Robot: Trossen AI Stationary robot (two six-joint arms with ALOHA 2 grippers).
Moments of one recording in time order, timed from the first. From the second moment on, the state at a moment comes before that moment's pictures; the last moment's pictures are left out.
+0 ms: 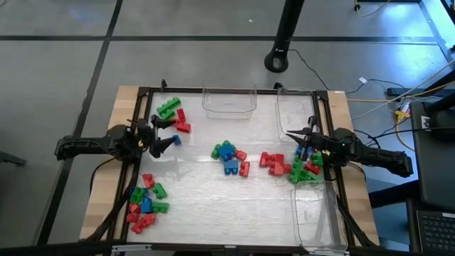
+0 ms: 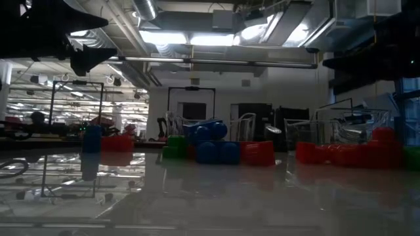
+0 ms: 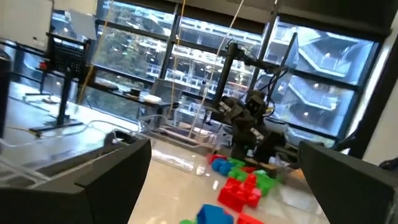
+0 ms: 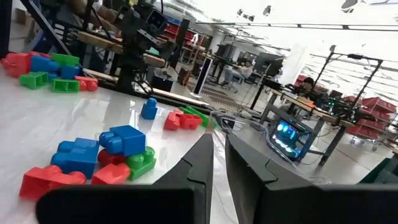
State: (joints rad) left arm 0.03 0.01 0.01 0.22 -0.27 -0.21; right arm -0.18 0.01 0.01 0.09 0.04 -0.37
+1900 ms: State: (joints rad) left arm -0.12 1.50 0.86 0.09 -0.40 -0.21; right arm -0.18 0.01 0.03 0.18 -0.01 -0.63
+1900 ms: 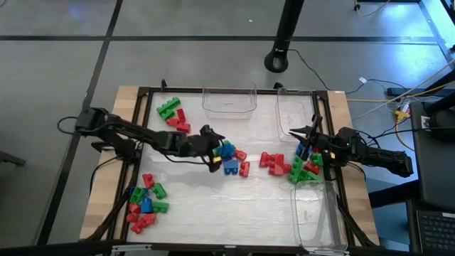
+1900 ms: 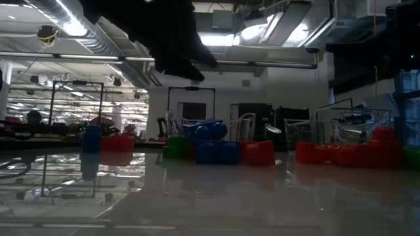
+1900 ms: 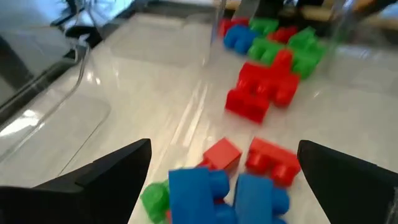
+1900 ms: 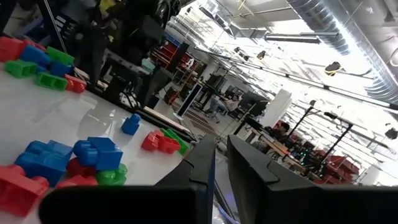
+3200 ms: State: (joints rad) left arm -0.08 1.75 0.88 0.07 -0.42 -0.29; right arm -0.18 0.01 0.03 0.16 -0.01 -0.68
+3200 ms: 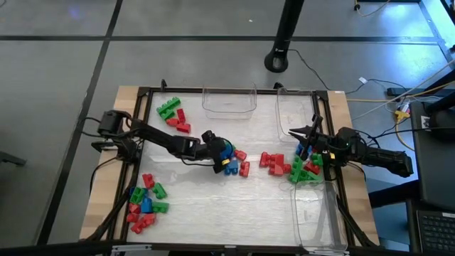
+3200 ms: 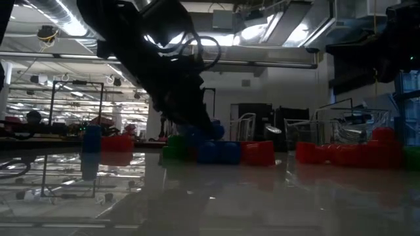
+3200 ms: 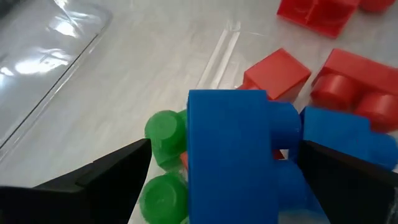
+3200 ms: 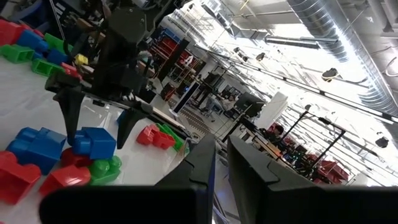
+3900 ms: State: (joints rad) left arm -0.08 1.80 0.88 0.05 -0.49 -0.25; right arm -0.18 0.01 0.03 0.16 -0.01 -0.68
